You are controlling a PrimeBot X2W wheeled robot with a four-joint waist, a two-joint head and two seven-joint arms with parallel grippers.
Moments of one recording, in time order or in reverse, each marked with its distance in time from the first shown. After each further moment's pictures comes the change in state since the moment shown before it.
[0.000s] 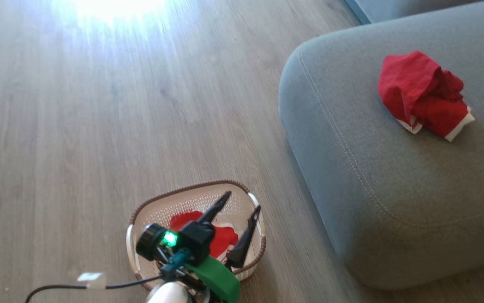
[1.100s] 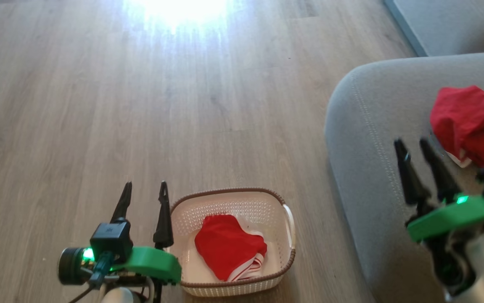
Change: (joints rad) left arm 0.130 -0.006 0.317 -0.145 0.013 0.221 0.000; right arm 0.780 0.271 -0.137 -0.671 -0.094 0.000 -0.060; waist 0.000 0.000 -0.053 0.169
